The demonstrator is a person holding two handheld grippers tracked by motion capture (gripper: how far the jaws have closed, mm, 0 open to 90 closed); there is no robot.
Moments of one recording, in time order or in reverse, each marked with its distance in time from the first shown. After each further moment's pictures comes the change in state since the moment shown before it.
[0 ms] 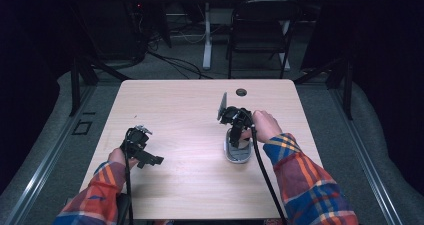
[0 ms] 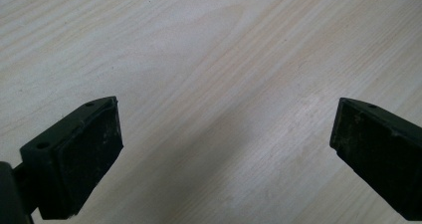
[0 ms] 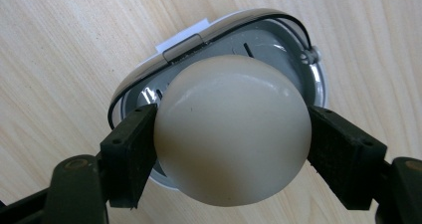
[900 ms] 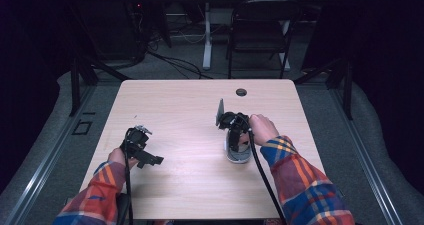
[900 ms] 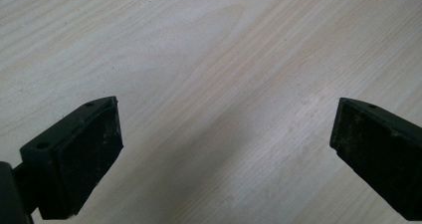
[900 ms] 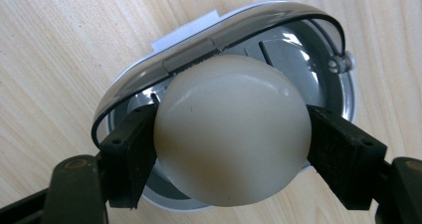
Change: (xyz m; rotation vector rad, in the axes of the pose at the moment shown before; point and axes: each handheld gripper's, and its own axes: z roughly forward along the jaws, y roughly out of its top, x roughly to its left) left arm 0.000 0.000 0.000 0.000 -0.002 0.000; right arm 0.003 0.005 0.021 0.059 -0.012 -0.033
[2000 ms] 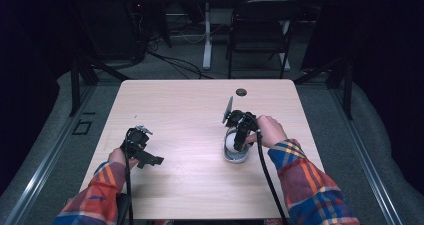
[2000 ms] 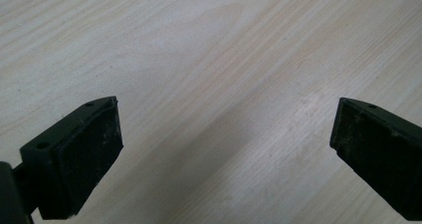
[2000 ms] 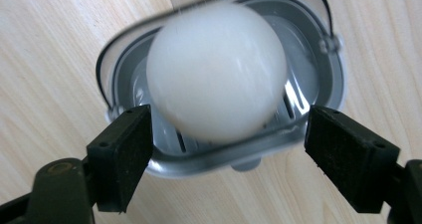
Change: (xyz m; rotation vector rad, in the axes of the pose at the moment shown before) left arm -0.001 0.000 0.000 0.007 0.001 0.003; right arm -0.005 -0.025 -0.011 -0.108 0.031 0.031
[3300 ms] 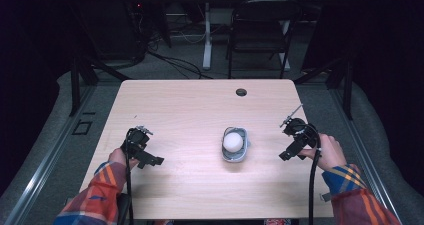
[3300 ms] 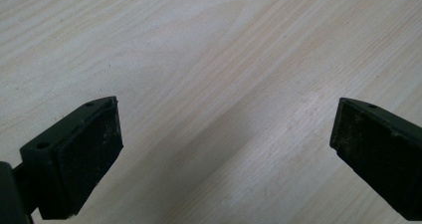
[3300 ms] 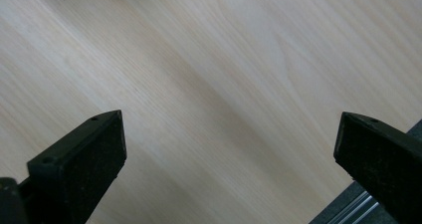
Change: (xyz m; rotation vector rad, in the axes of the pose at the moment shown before) left arm -0.001 0.000 0.001 0.004 0.004 0.001; right arm -0.026 -0.166 -0.021 -0.165 -0.032 0.299
